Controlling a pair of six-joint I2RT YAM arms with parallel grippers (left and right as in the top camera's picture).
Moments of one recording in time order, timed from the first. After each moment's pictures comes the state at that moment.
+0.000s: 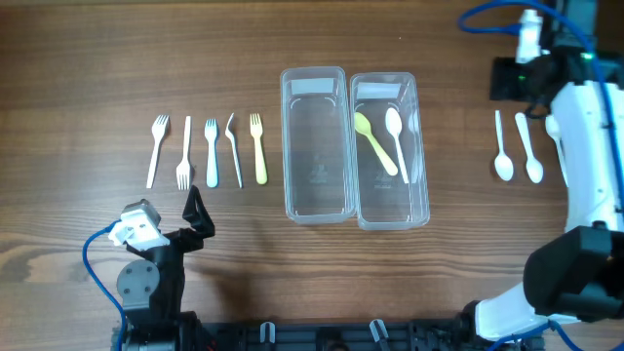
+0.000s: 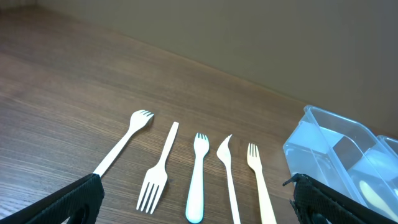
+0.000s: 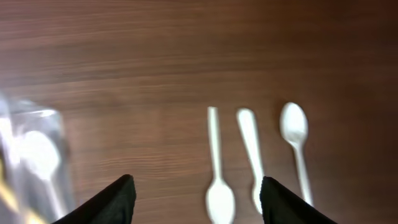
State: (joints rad) left arm 0.07 0.02 0.09 -0.26 -0.01 -0.33; right arm -0.18 1.74 1.62 -0.96 0.08 -0.09
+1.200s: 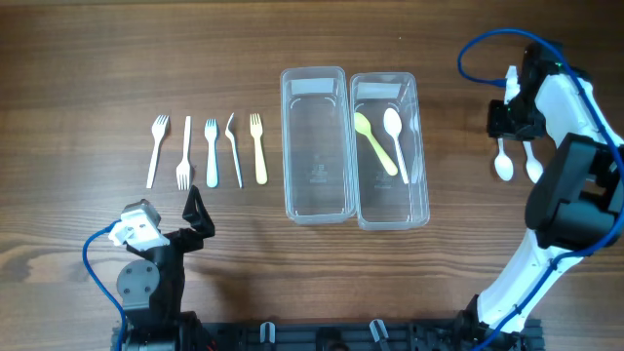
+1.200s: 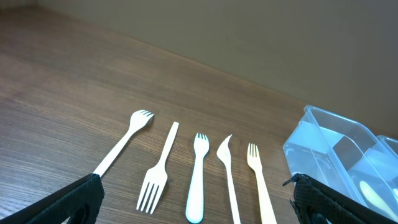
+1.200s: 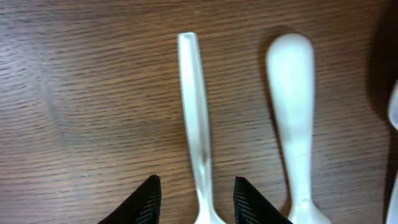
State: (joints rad) left arm 0.07 0.02 0.09 -0.26 -0.01 -0.33; right arm -0.27 2.11 1.56 -0.90 0.09 -0.12
